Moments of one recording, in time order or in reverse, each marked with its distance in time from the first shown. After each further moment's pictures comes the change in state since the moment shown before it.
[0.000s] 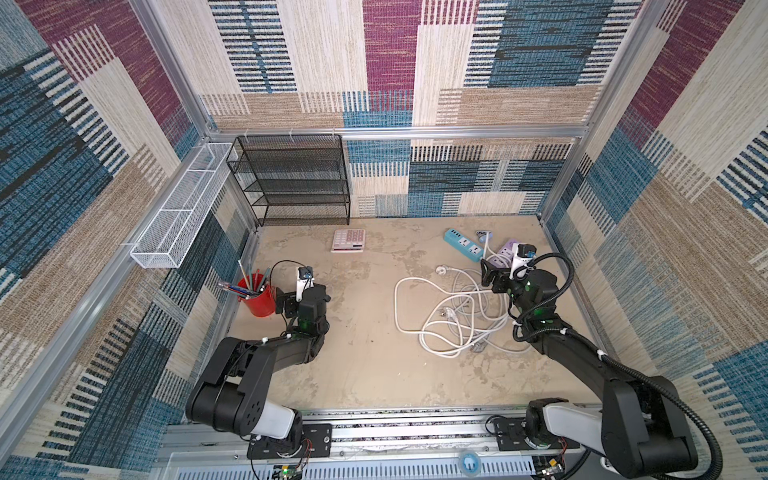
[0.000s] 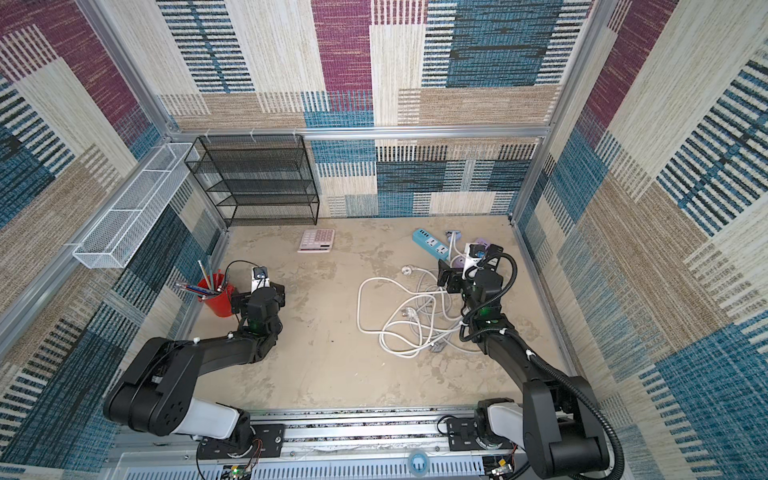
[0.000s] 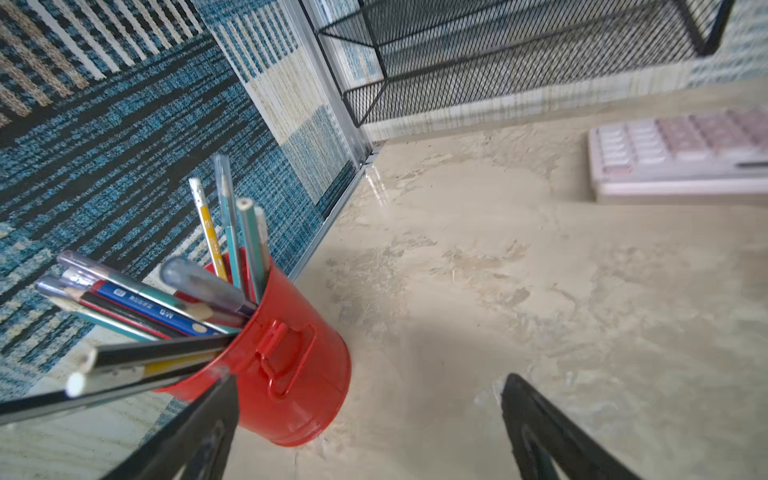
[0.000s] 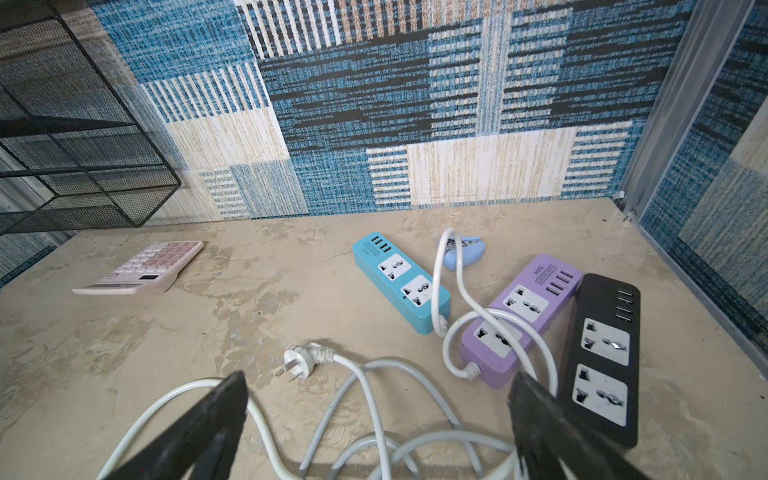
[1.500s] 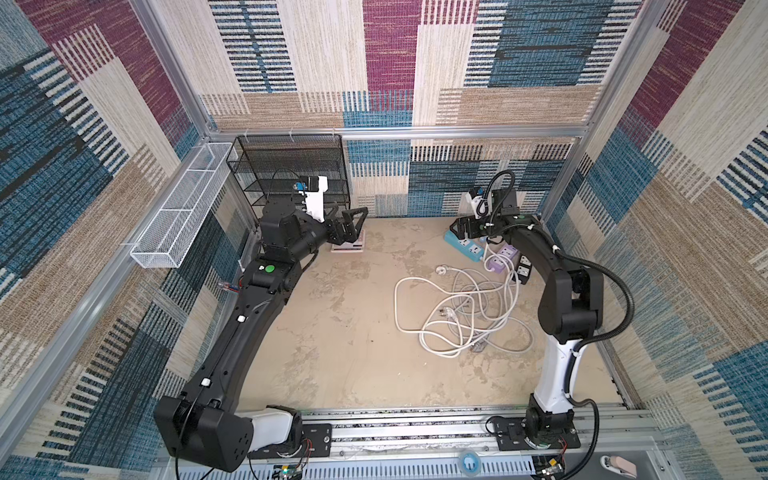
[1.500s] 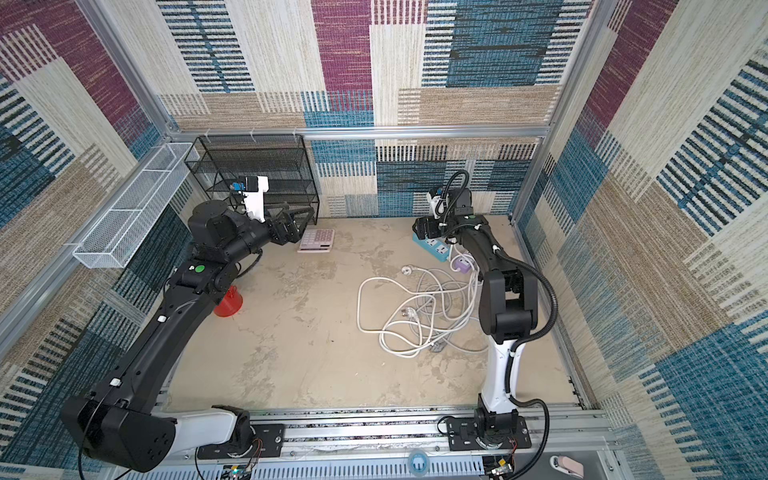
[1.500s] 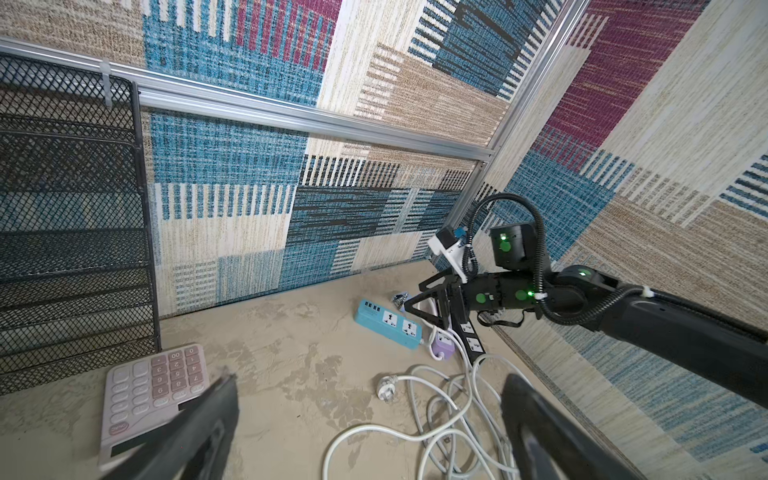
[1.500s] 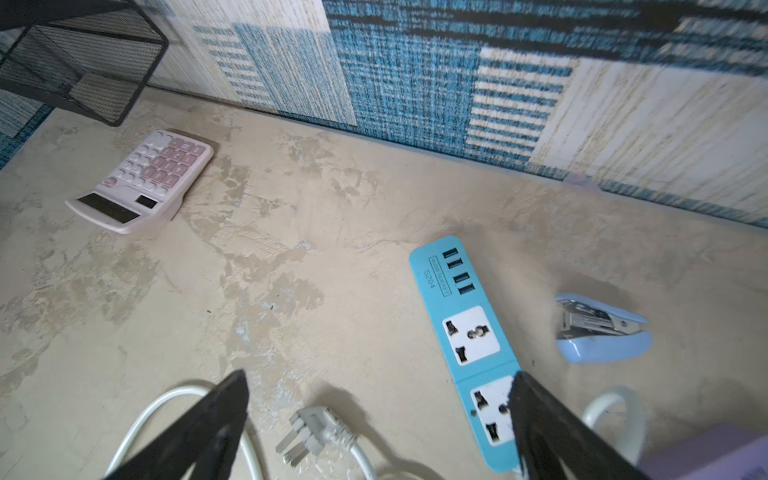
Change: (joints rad) left arm 0.042 -0.195 0.912 -0.847 1.233 -0.414; right arm 0.004 0.771 1.195 -0.909 -0.286 -0.240
